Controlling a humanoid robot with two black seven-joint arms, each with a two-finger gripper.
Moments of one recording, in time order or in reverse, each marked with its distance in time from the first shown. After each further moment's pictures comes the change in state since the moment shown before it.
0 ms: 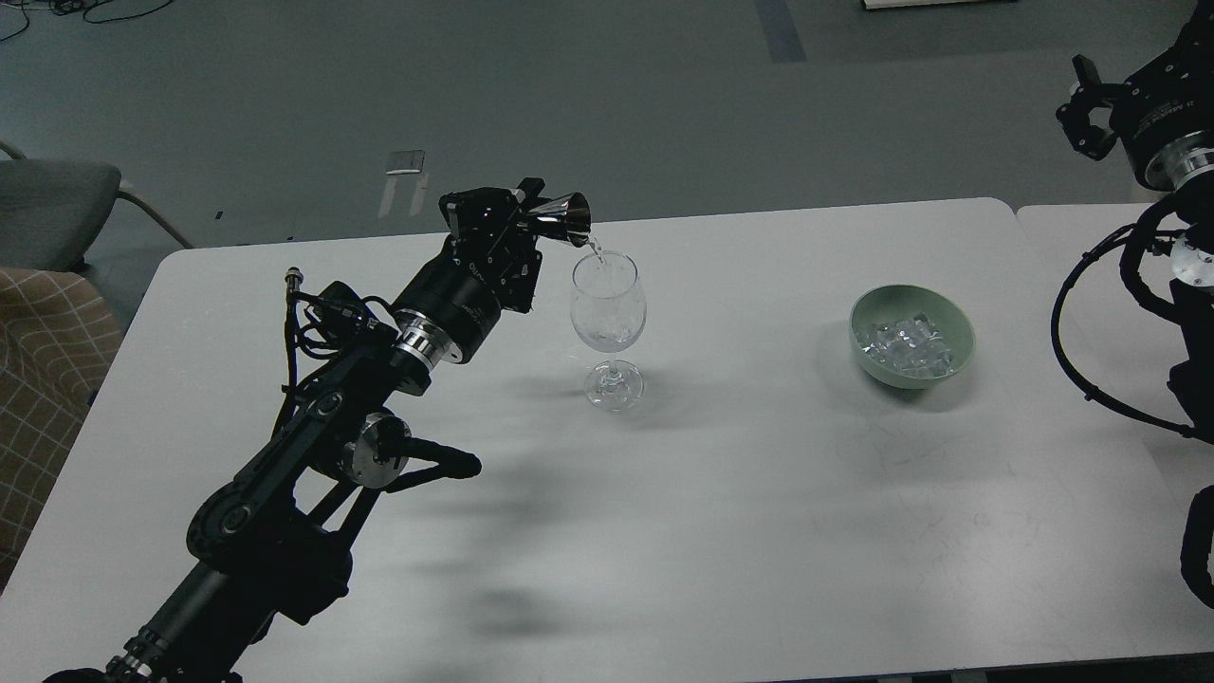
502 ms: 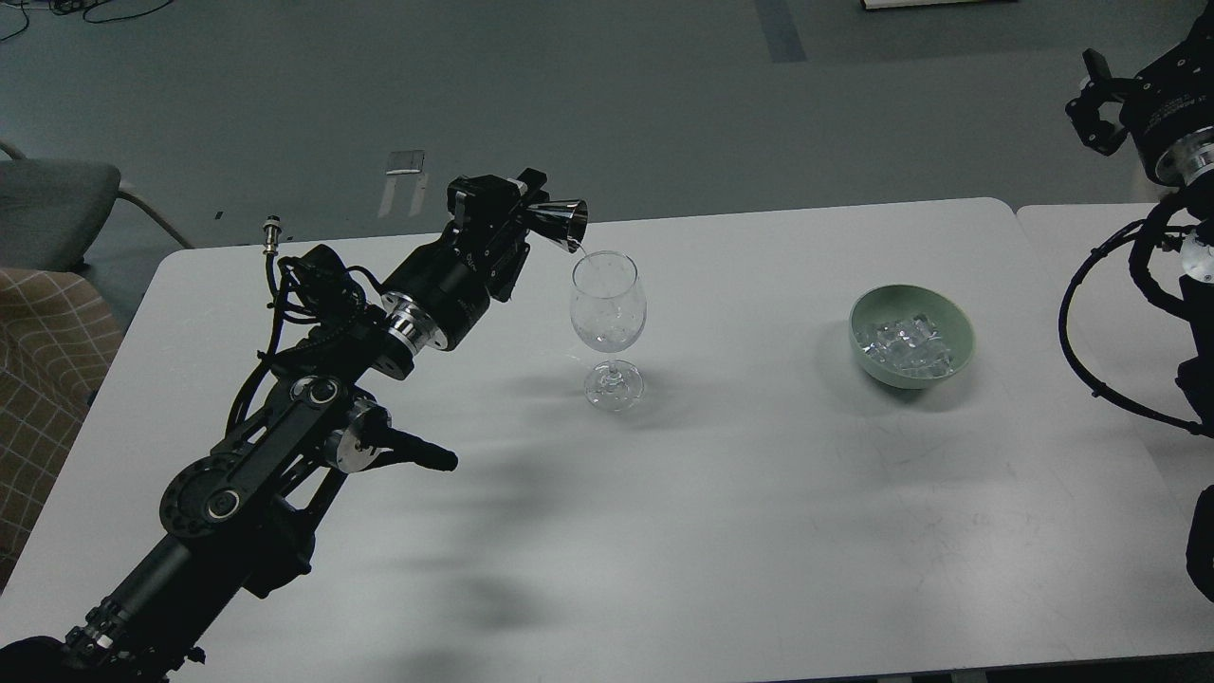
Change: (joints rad) left arm -0.052 0.061 0.048 0.000 0.127 -0.001 0.000; right arm 0.012 -0.001 0.002 -0.001 0.000 0.003 0.000
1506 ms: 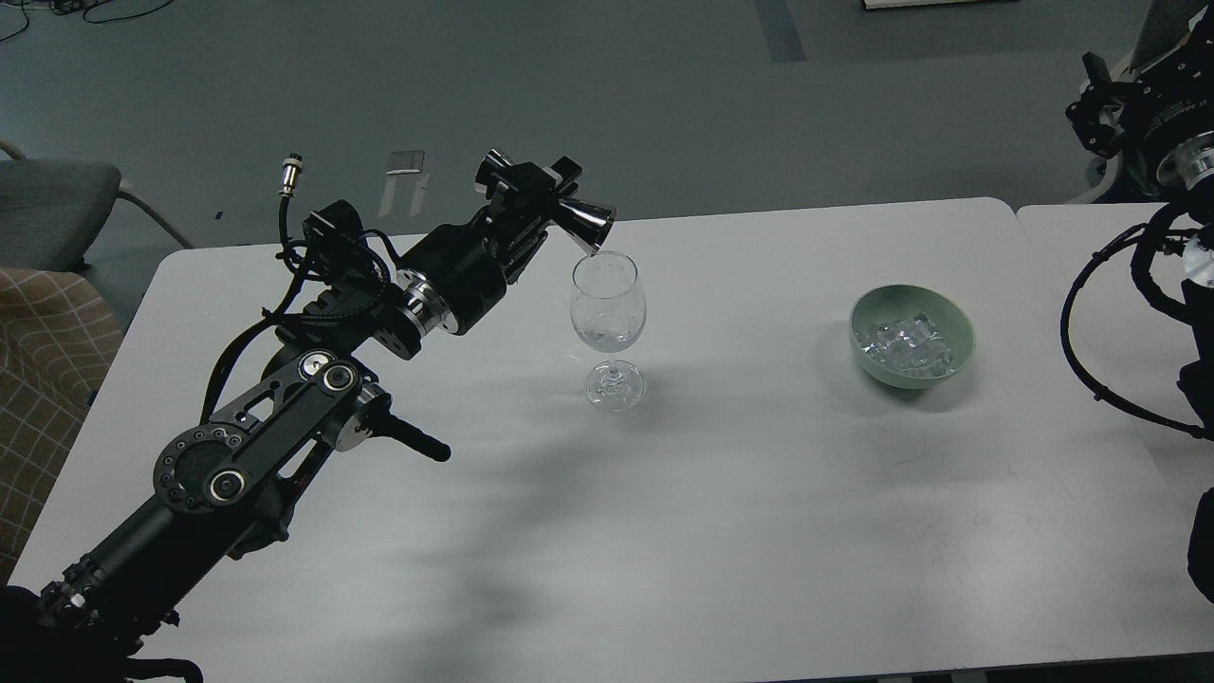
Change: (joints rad) left arm -0.099 0.059 0.112 -0.015 0.095 -0.009 0.000; right arm -0.006 -0.002 0.003 -0.008 0.000 0.020 0.002
